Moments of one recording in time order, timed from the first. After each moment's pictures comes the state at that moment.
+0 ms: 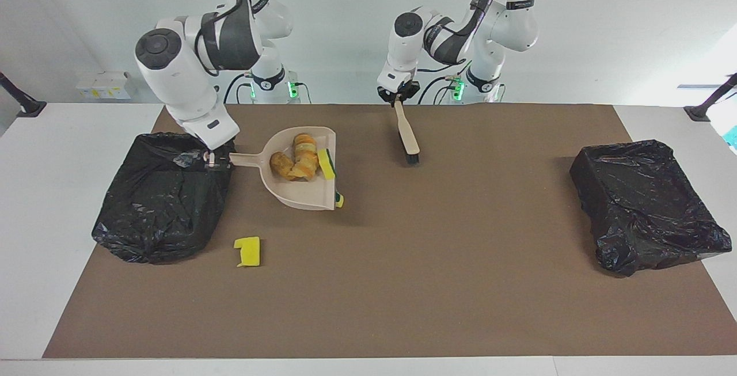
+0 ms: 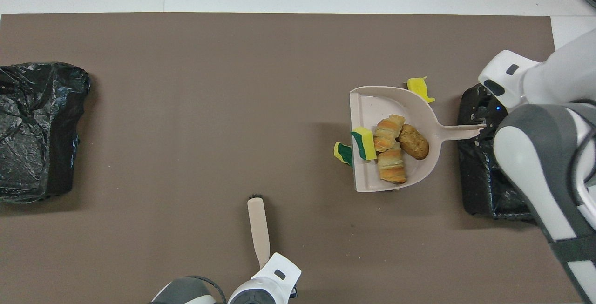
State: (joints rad) left arm -0.86 -0.22 -0.17 -2.57 -0.26 2.22 -0.93; right arm -0.08 0.09 0.11 -1.75 -0.01 1.73 -1.53
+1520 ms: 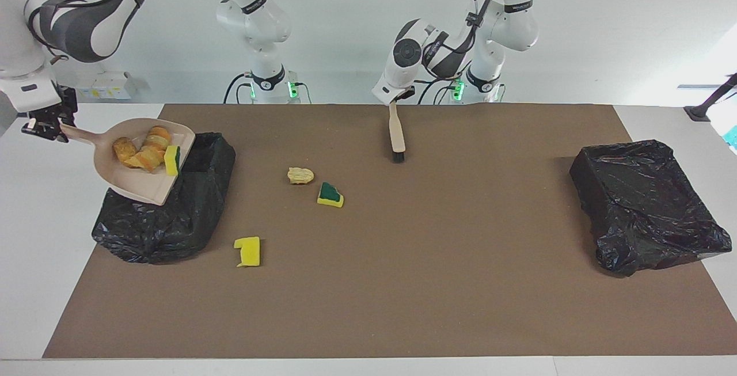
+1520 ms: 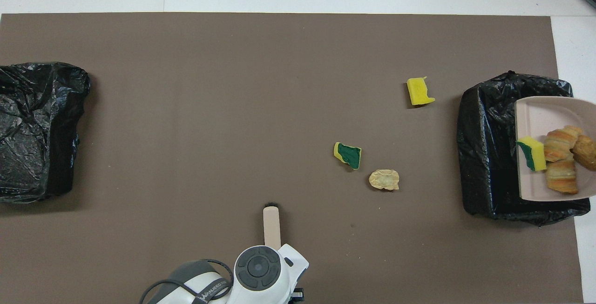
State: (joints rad) left arm -0.82 -0.09 -0.15 -2.47 -0.48 2.07 -0.68; right arm -0.36 0.08 -0.12 -1.71 -0.32 1.86 -1.77
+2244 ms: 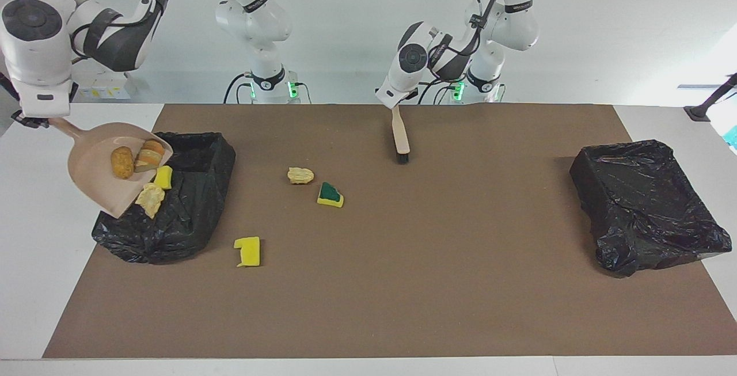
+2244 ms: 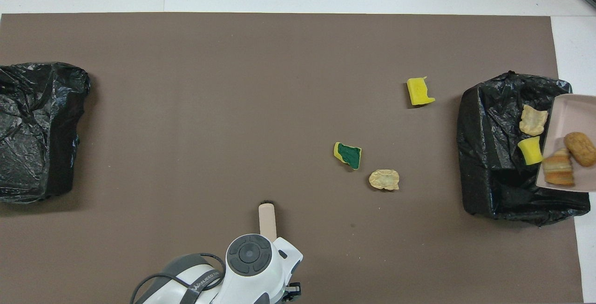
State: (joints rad) left arm -0.79 -0.08 -0.15 -2.46 -0.49 2.03 -0.67; right arm -0.26 0.03 -0.11 -1.79 -0.68 1.83 -1.38
